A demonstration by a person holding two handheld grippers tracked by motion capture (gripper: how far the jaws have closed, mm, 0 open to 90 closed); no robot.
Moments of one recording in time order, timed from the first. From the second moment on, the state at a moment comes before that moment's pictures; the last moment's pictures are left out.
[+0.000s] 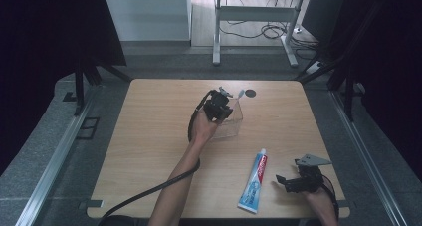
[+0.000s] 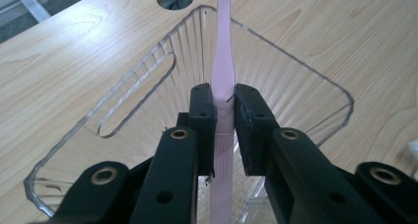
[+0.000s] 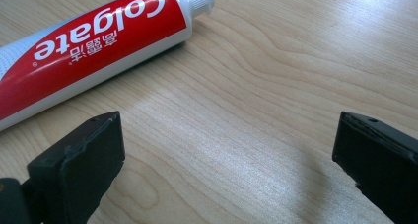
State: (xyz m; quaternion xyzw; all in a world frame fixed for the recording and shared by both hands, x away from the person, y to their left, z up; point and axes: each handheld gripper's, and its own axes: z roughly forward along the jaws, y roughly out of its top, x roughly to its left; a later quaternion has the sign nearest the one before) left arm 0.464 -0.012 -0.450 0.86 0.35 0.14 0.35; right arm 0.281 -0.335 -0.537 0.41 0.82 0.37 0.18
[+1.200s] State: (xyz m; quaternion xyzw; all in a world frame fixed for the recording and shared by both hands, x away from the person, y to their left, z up) left arm 0.461 -0.010 -0.447 0.87 0.35 0.13 0.33; right arm 0.281 -0.334 -0.537 0.40 0.82 0.37 0.18
